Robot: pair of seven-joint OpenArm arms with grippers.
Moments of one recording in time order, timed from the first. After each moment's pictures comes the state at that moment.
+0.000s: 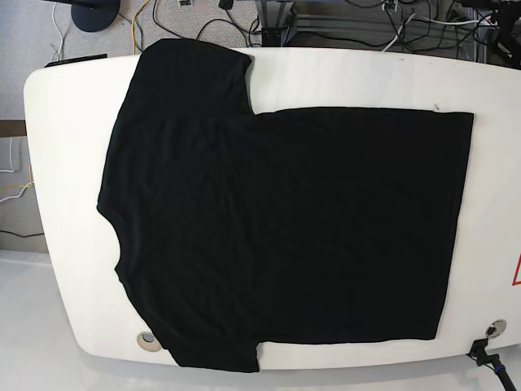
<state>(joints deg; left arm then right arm) 16.5 -9.3 -2.9 15.7 1.0 -2.2 2.6 -12.6 3.9 1.0 8.7 1.2 6.6 -2.6</state>
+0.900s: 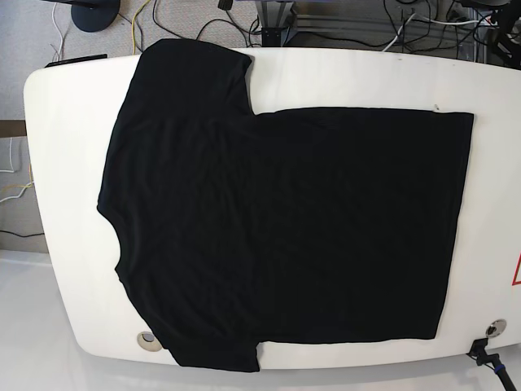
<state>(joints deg) 60.0 -18.4 -2.5 70.7 -0.9 -6.4 3.2 -56.2 16.5 0.2 63.0 4.9 8.3 -0.7</state>
